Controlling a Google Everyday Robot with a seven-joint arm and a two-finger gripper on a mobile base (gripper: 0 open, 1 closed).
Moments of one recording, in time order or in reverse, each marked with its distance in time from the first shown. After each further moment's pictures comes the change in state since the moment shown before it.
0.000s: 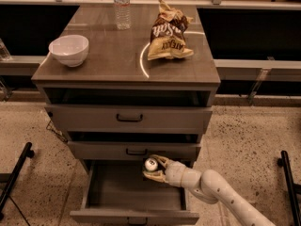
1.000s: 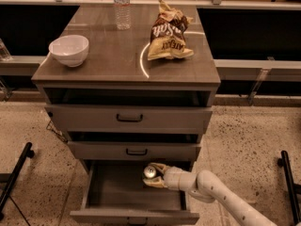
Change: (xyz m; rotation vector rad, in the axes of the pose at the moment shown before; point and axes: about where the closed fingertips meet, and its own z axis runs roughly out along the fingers) arm 0.070 0.008 0.009 -0.071 0.086 0.051
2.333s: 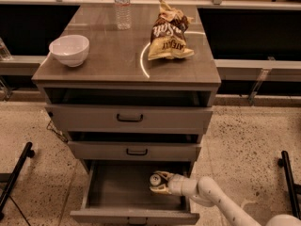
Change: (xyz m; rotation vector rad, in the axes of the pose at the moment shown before) arm 0.115 -0.004 0.005 -0.022 0.067 -0.059
